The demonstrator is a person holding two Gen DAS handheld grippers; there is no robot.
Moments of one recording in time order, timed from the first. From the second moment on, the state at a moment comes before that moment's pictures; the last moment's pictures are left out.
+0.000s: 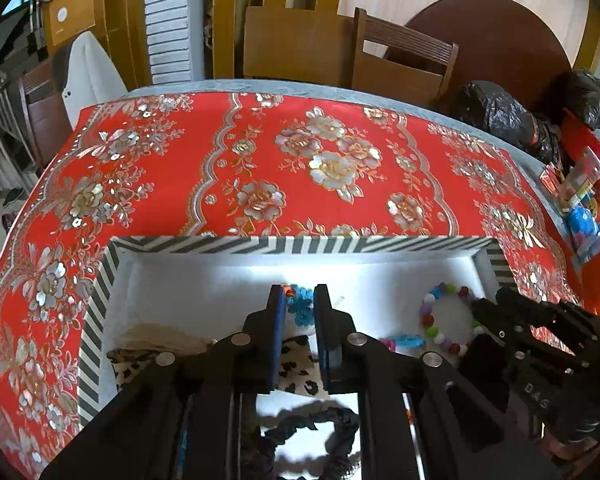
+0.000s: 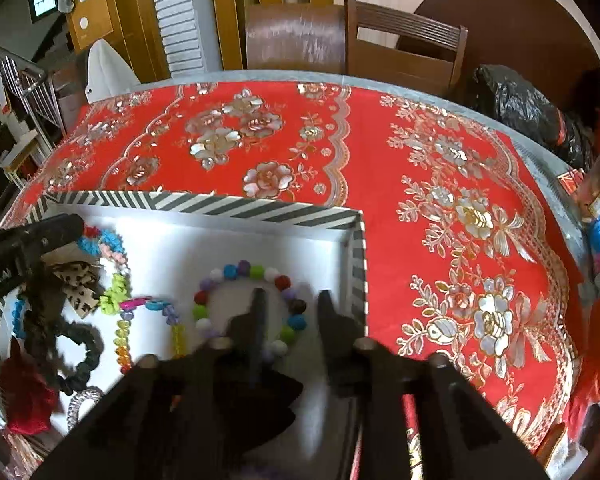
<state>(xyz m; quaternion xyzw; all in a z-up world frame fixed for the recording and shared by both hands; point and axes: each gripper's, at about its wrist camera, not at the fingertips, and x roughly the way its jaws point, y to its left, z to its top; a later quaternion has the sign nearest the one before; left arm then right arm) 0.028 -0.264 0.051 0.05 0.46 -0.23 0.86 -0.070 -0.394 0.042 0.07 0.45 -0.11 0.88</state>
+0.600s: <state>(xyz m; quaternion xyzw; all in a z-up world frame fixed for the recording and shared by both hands) -0.003 -0.250 0.071 0.06 0.42 -0.21 0.88 -0.101 -0.371 0.067 0.08 0.42 -0.11 0.90</state>
